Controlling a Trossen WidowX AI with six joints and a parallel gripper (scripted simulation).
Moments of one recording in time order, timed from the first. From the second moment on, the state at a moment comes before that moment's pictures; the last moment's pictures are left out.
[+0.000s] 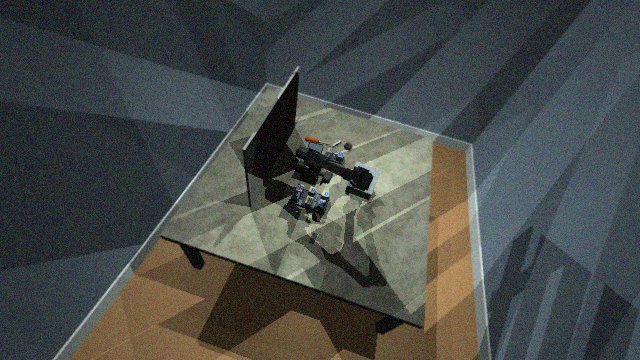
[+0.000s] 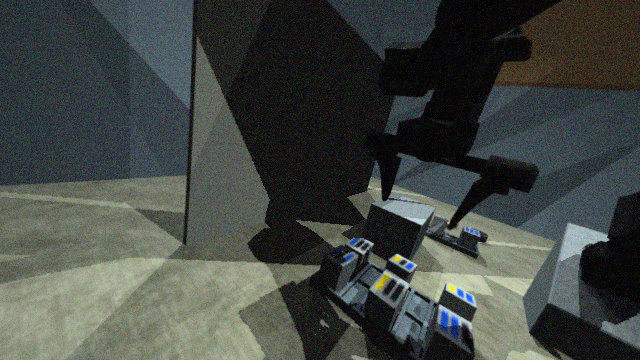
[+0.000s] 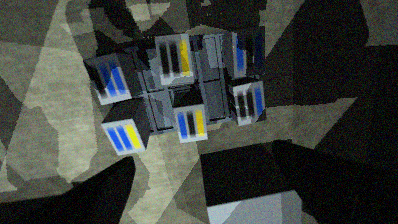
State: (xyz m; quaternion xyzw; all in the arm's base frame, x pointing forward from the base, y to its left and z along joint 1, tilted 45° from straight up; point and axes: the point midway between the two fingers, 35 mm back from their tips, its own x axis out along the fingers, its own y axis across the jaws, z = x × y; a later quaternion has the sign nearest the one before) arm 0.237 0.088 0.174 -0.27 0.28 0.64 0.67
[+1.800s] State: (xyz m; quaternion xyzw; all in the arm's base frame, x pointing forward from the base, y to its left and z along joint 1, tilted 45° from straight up) arm 0.237 0.145 0.108 -0.28 0.26 0.64 0.66
